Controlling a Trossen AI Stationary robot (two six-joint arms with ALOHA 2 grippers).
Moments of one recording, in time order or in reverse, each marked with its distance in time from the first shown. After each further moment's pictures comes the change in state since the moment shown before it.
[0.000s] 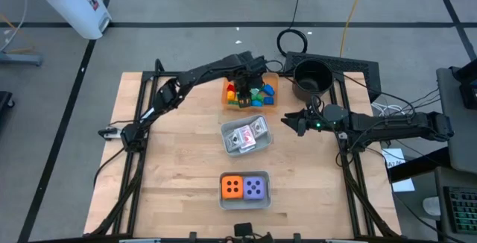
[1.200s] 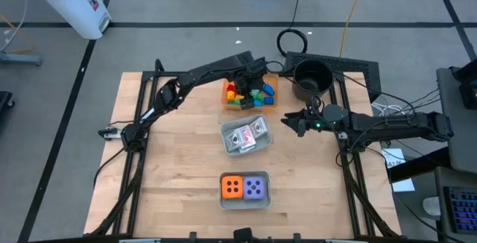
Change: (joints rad) left arm -0.018 -0.006 0.000 -0.010 0.055 -0.093; right arm -0.001 0.000 0.000 -0.002 0.000 -0.025
